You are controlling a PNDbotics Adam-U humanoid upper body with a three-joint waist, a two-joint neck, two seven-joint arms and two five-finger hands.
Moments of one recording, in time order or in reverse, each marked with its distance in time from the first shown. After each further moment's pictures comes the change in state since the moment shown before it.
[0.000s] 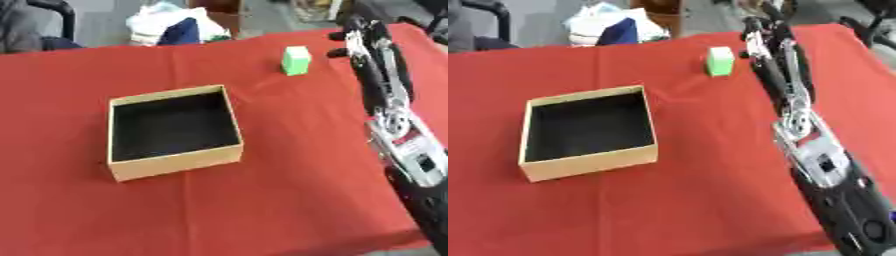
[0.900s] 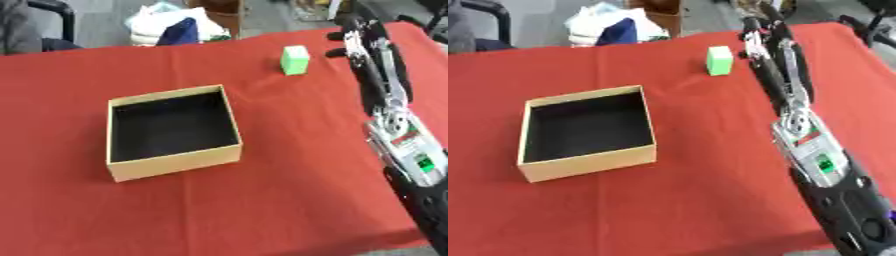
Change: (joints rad) left arm 0.000 0.000 0.000 0.000 0.000 0.000 0.000; right arm 0.000 0.000 0.000 0.000 0.000 -0.002 0.002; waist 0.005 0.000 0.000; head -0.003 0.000
